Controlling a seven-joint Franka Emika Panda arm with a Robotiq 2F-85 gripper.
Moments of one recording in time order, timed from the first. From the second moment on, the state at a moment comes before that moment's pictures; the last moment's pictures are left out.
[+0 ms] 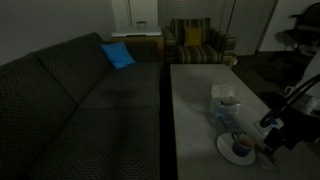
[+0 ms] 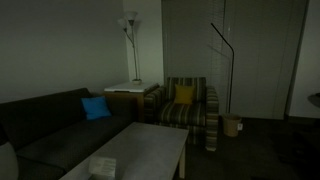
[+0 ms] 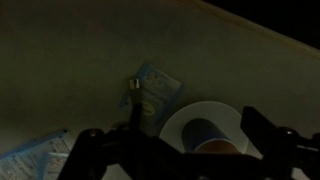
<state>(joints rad) -0.03 1.06 0.10 -2.10 -0.08 3.12 -0.06</state>
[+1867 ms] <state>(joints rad) 0.04 1.25 -0.02 -1.85 -0.12 3.10 -0.07</state>
